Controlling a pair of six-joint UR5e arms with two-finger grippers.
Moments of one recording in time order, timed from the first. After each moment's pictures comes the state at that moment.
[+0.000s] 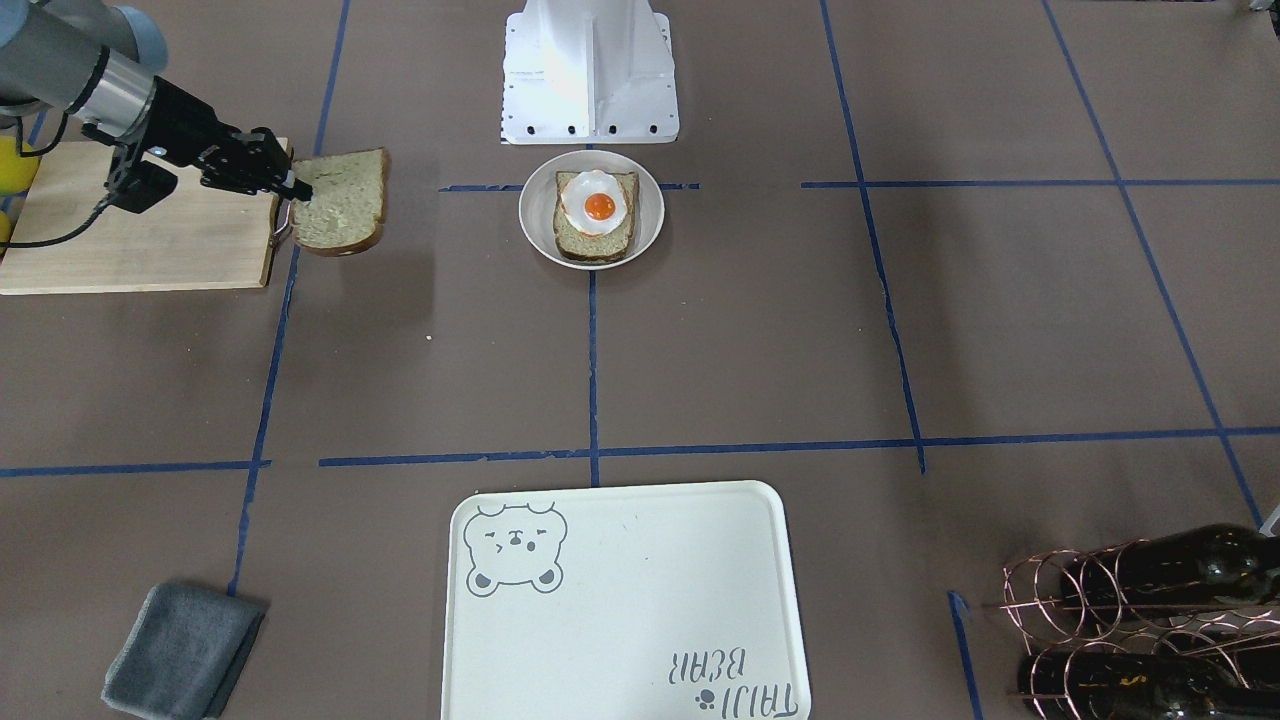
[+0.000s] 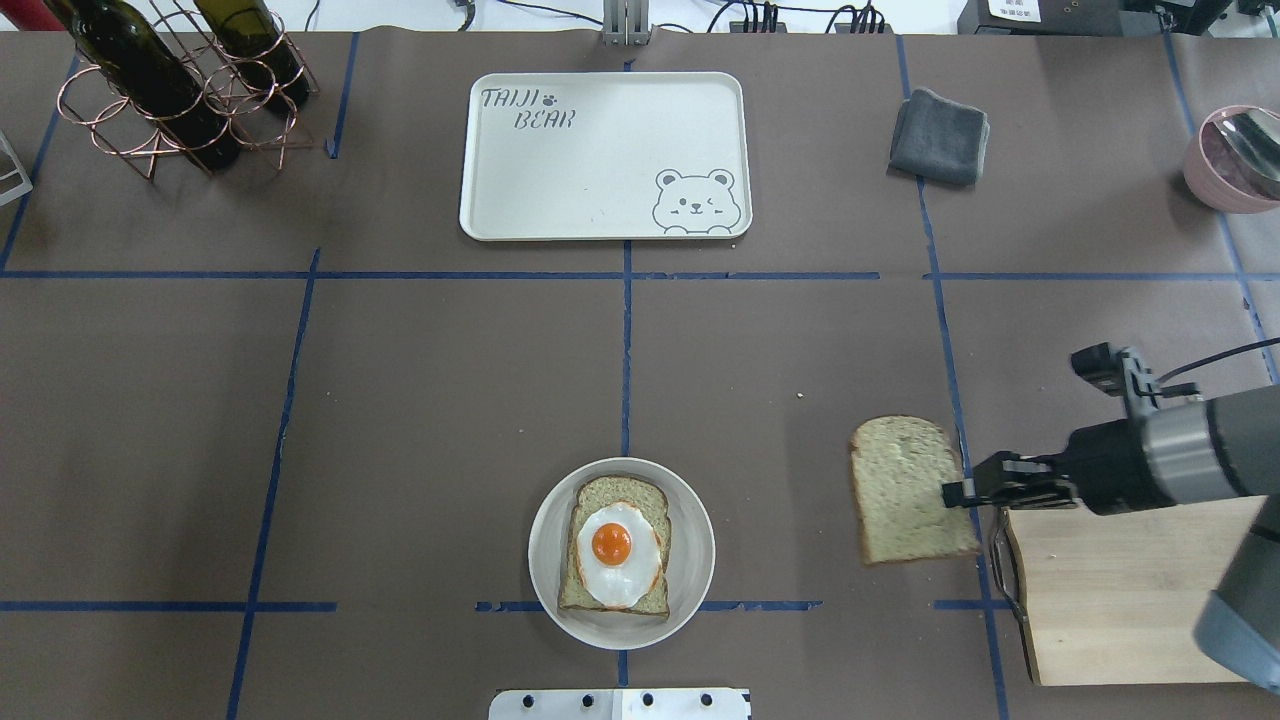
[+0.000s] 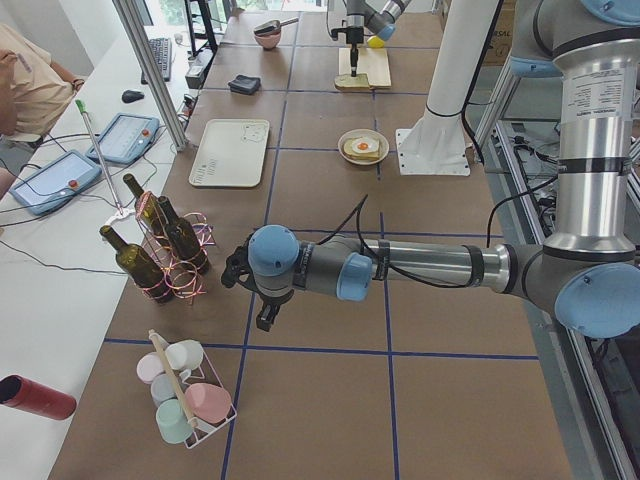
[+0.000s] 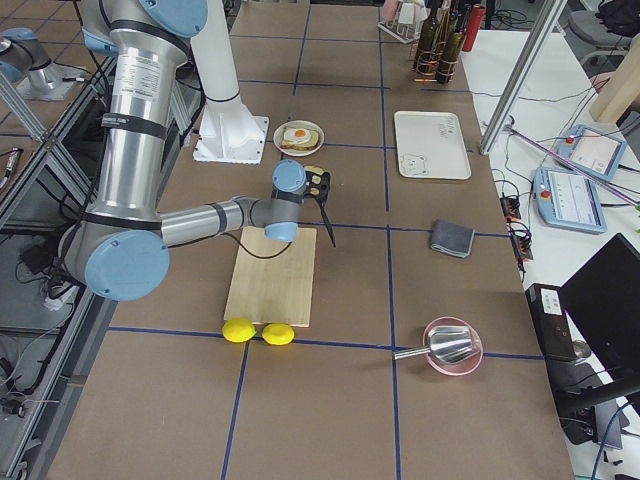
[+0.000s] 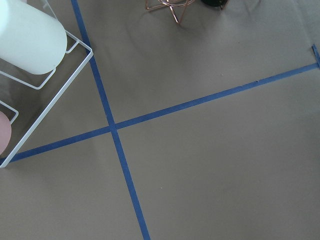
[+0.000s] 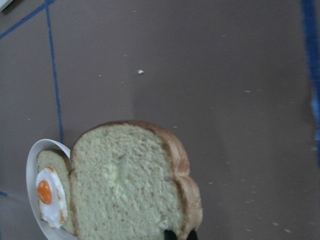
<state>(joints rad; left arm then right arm) -1.57 -1.51 -1.67 -1.73 -2.52 0.17 0.60 -1.69 1.86 -0.35 2.17 1.58</state>
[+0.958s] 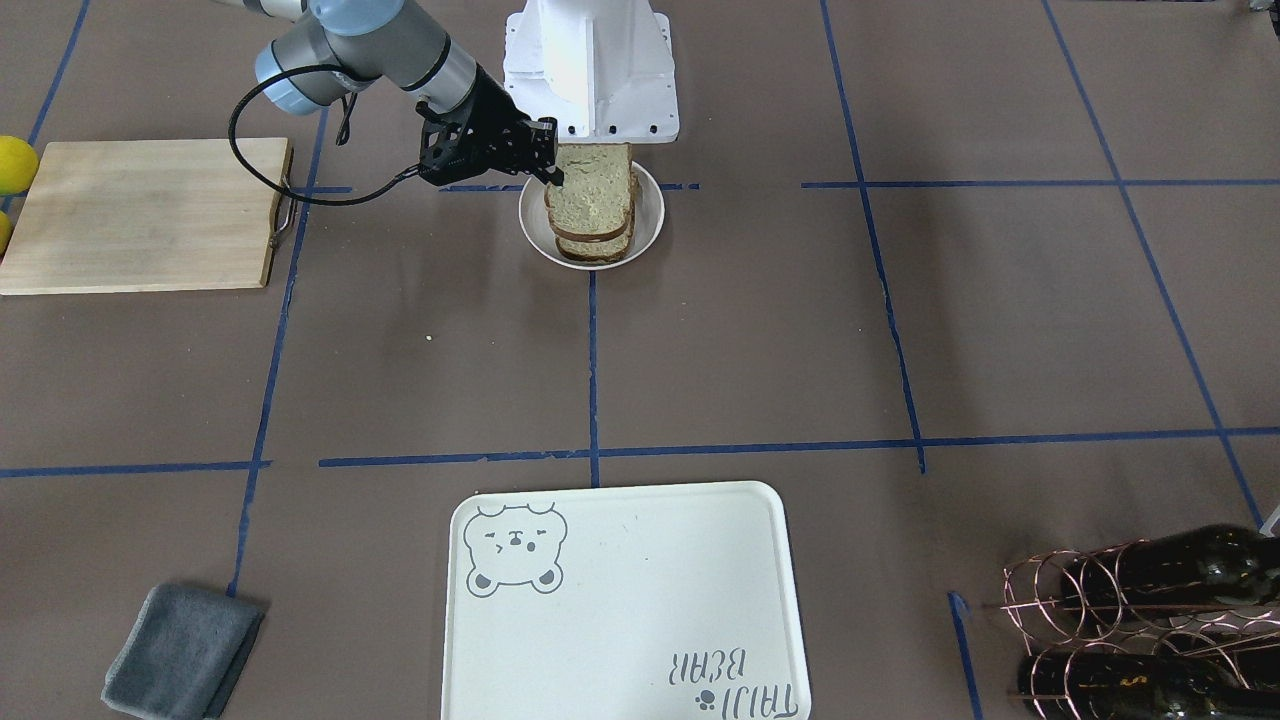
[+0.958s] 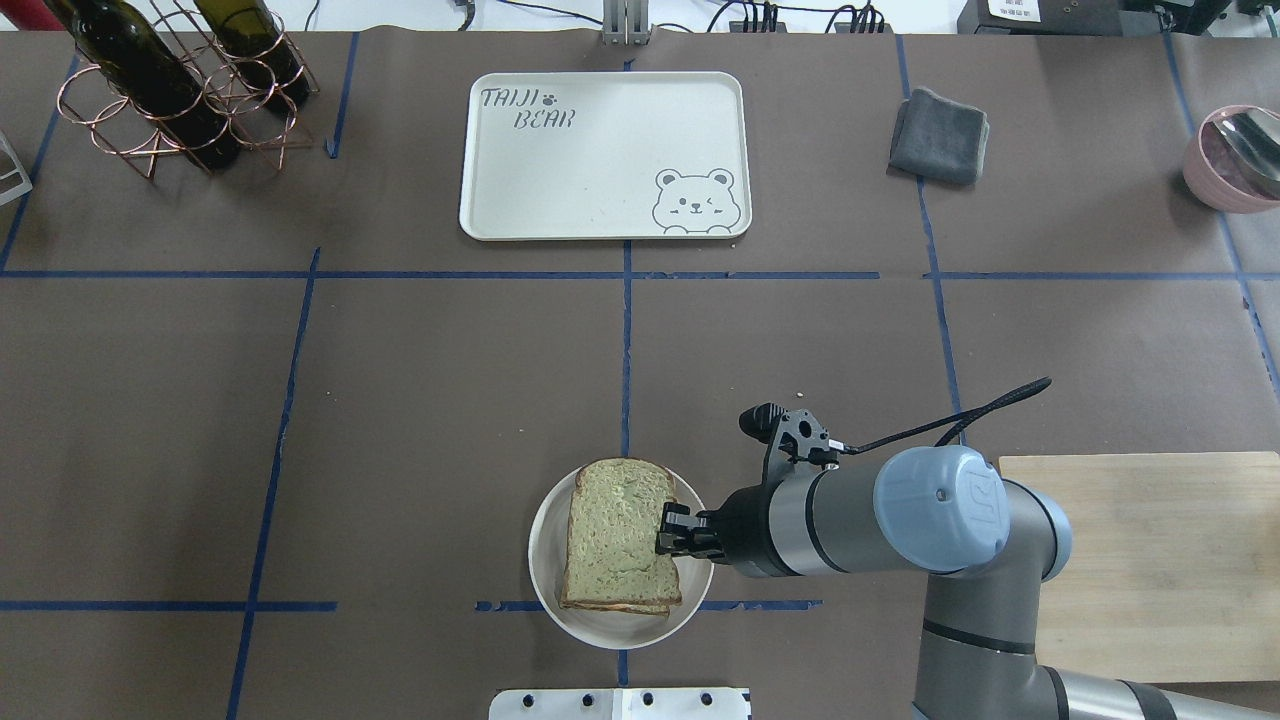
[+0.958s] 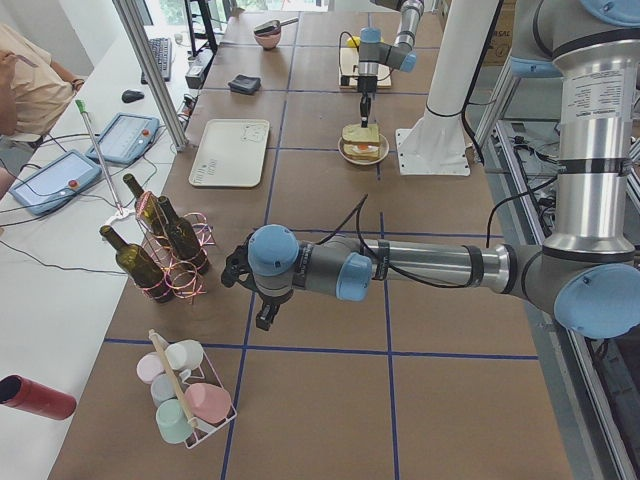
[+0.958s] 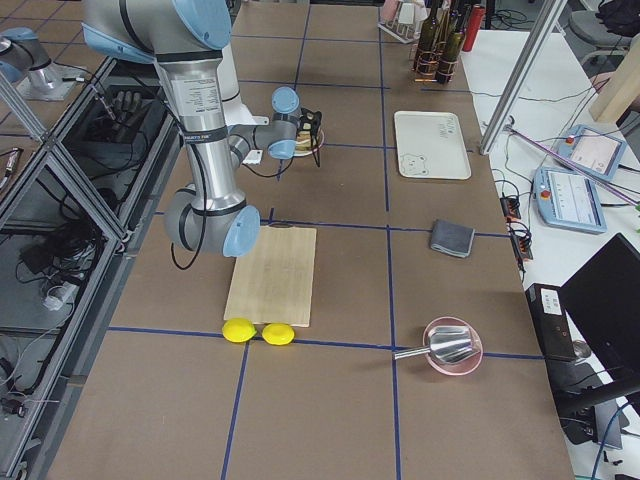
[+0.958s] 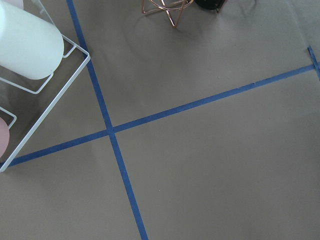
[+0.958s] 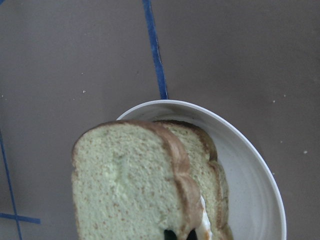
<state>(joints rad) -1.57 -1.52 -1.67 -1.73 -2.52 0.17 0.27 -1.25 1.86 -0.85 1.81 1.72</state>
